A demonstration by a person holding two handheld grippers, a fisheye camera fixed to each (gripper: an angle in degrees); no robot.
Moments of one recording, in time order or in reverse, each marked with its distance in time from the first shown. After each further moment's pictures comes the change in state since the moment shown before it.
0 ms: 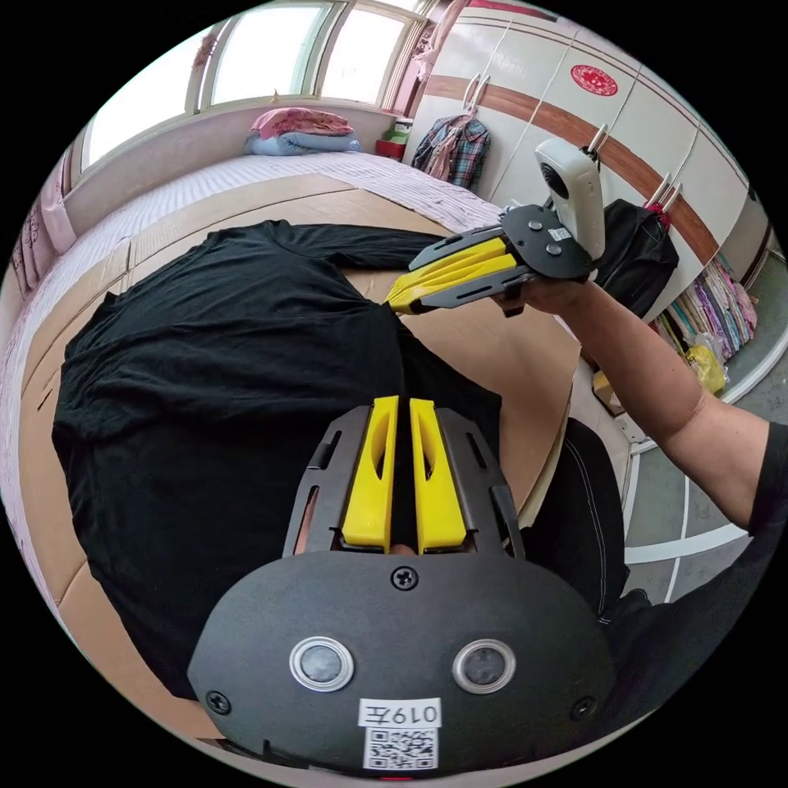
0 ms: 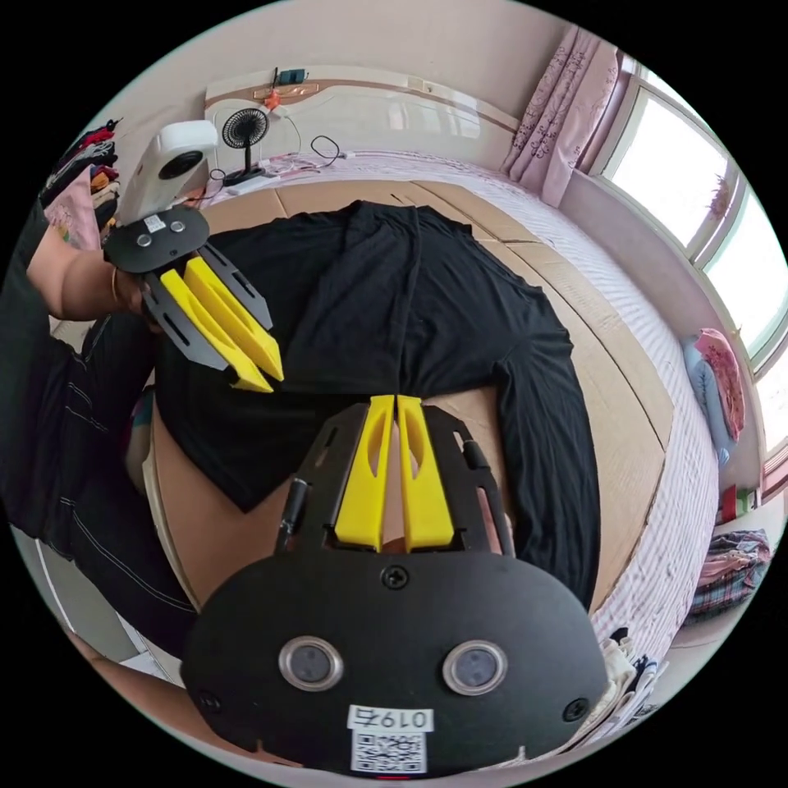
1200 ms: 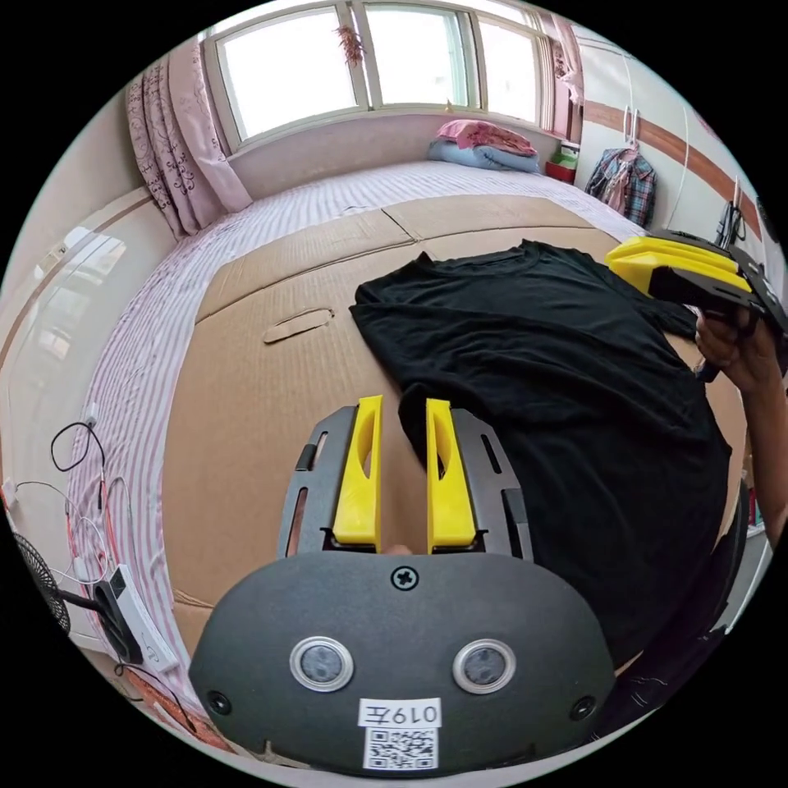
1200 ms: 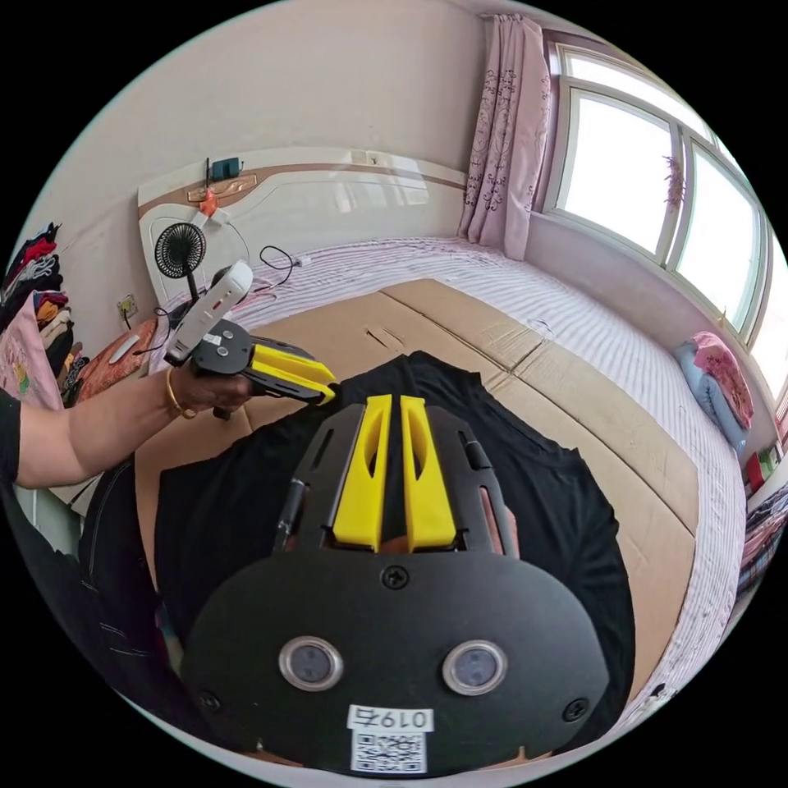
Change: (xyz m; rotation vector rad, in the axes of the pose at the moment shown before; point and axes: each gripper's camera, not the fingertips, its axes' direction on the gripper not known) left arm -0.336 0.132 -0.104 0.082 -0.488 -0.285; right arm 0.045 -0.479 -0.030 0.276 -0.004 0.208
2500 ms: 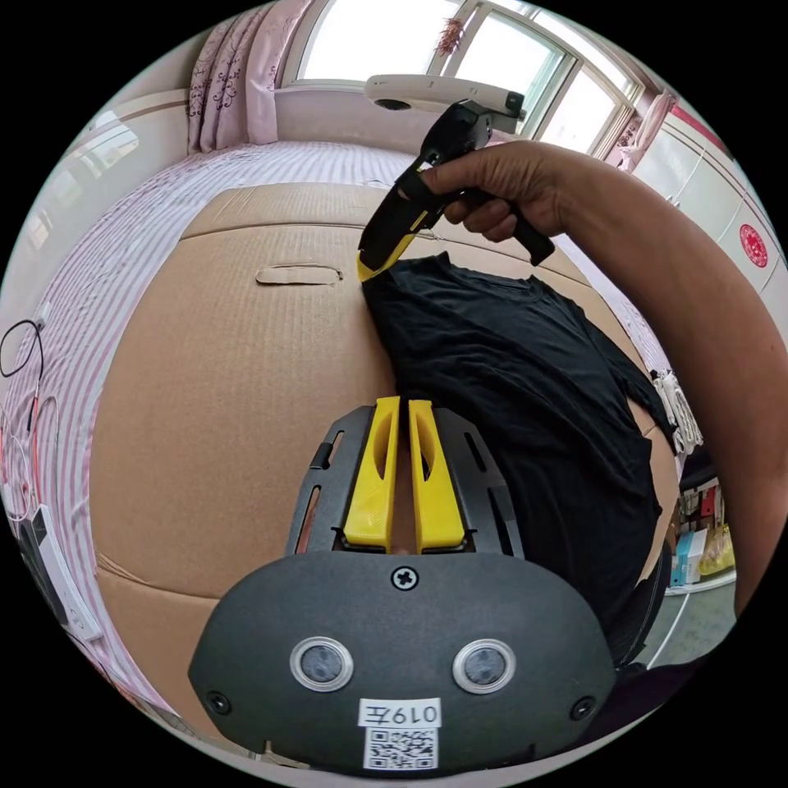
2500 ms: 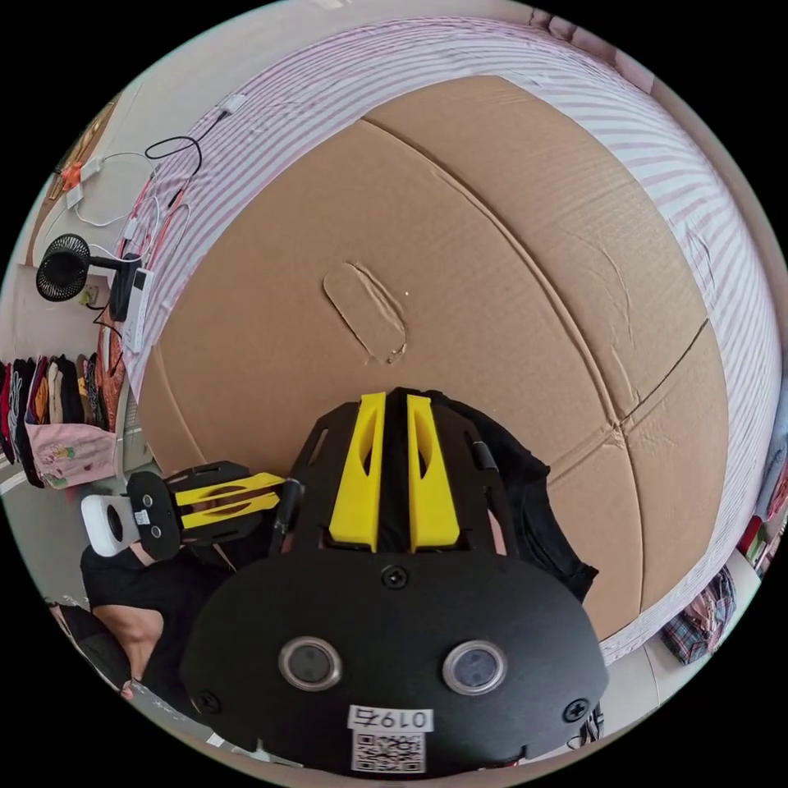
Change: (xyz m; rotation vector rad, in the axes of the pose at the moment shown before) left arm -0.109 0.062 0.121 -0.037 0.209 -0.213; right arm 0.146 -0.540 0.305 -0.855 -0.253 0.022
